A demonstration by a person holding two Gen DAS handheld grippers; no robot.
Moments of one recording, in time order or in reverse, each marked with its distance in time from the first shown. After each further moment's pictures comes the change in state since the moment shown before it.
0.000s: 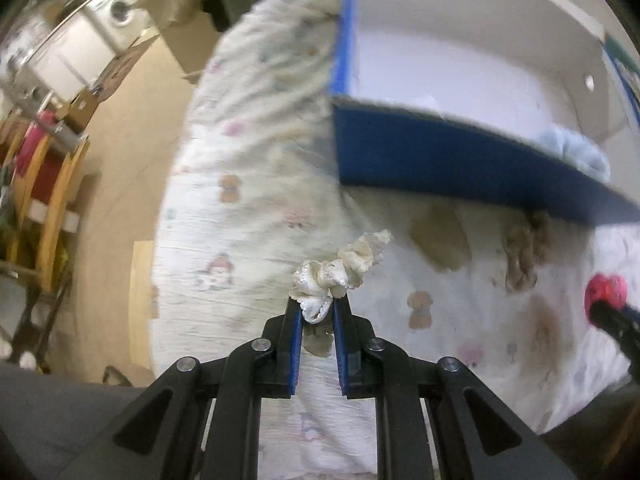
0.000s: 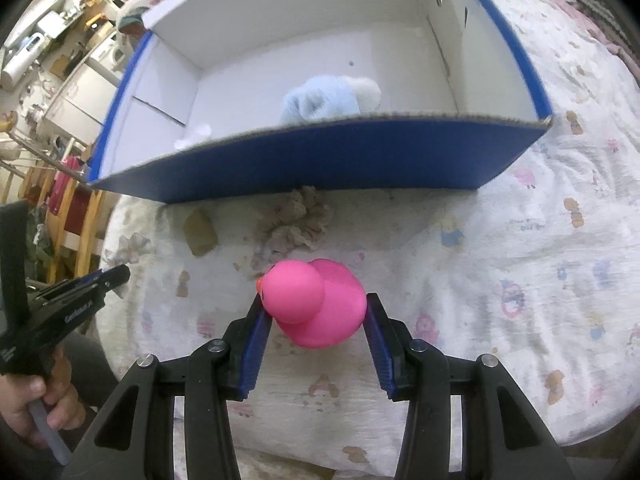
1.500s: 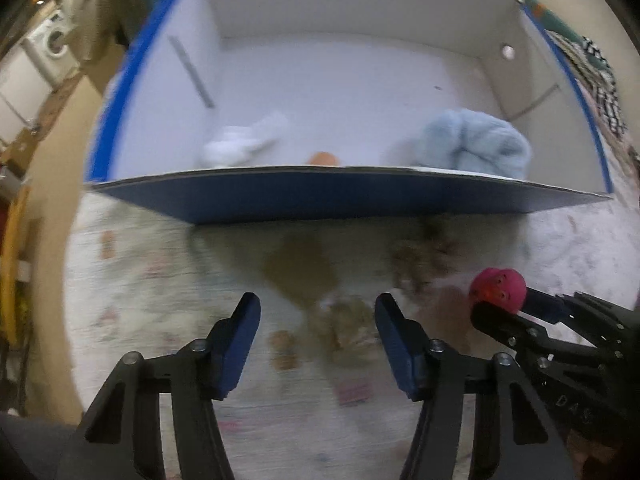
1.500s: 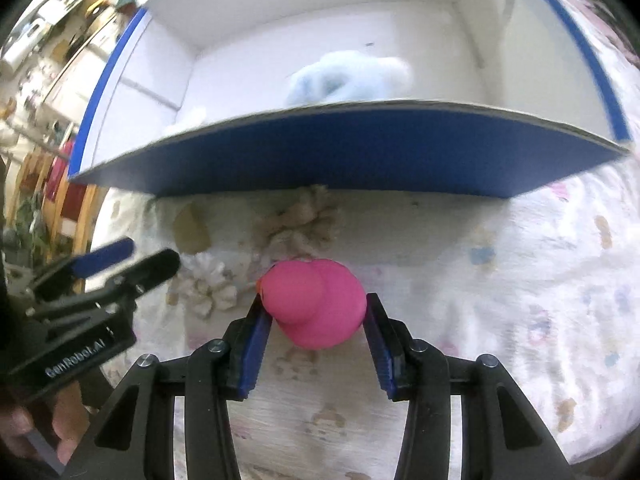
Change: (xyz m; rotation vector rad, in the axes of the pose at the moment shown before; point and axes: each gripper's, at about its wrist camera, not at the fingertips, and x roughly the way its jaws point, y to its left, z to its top) left arm 0.012 -0.099 0.018 0.174 -0.012 -0.206; right arm 0.022 -0.004 0.009 -0.016 0.058 -0.012
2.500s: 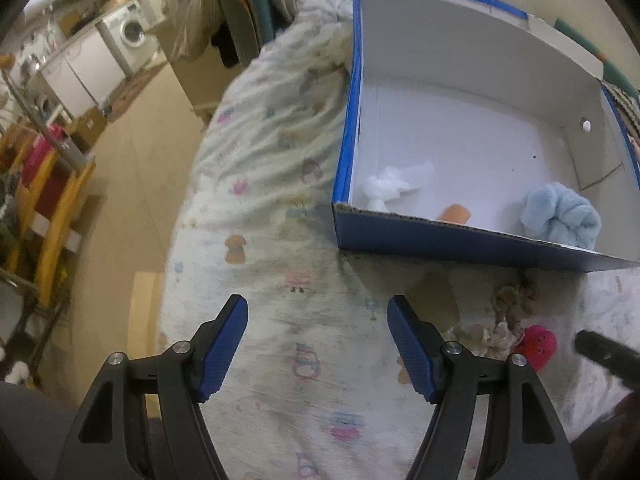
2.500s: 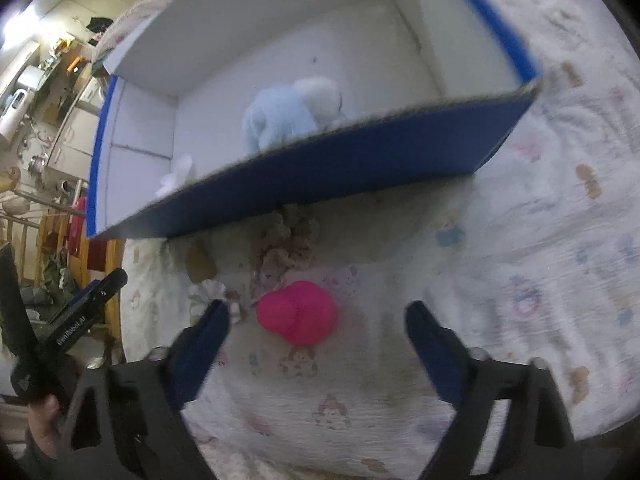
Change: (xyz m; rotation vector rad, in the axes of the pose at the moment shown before) left arm -0.039 0.076 -0.007 -0.180 -0.101 0.204; right arm -0.013 -0.041 0.001 0.176 -0.007 0.108
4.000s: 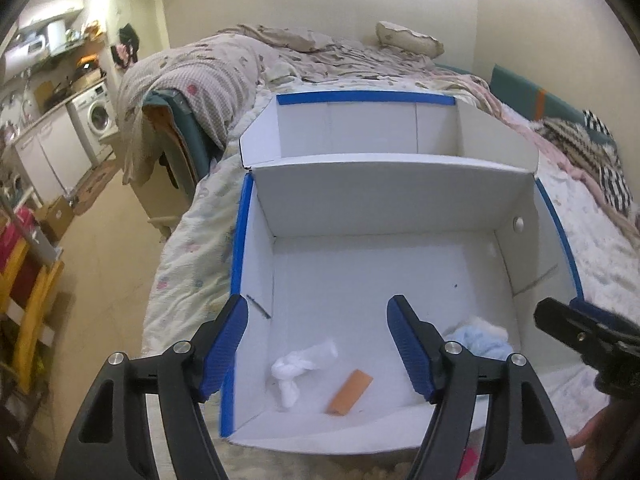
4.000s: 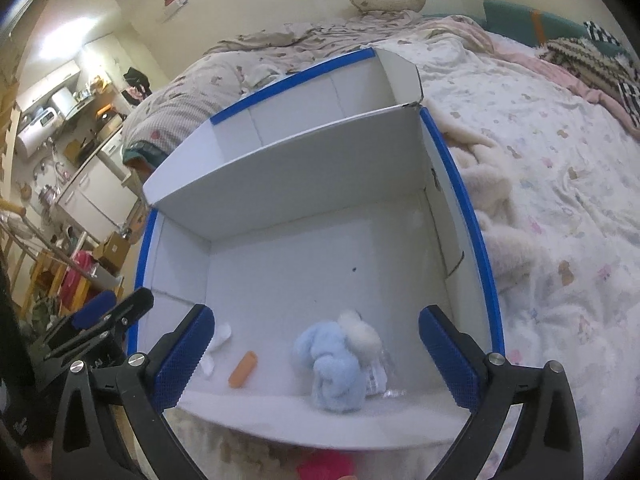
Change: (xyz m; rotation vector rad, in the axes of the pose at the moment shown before) left arm -0.059 -0.068 0.091 0.145 -0.352 -0.107; right arm -0.072 0.049 0.083 -0.106 -0.425 -0.029
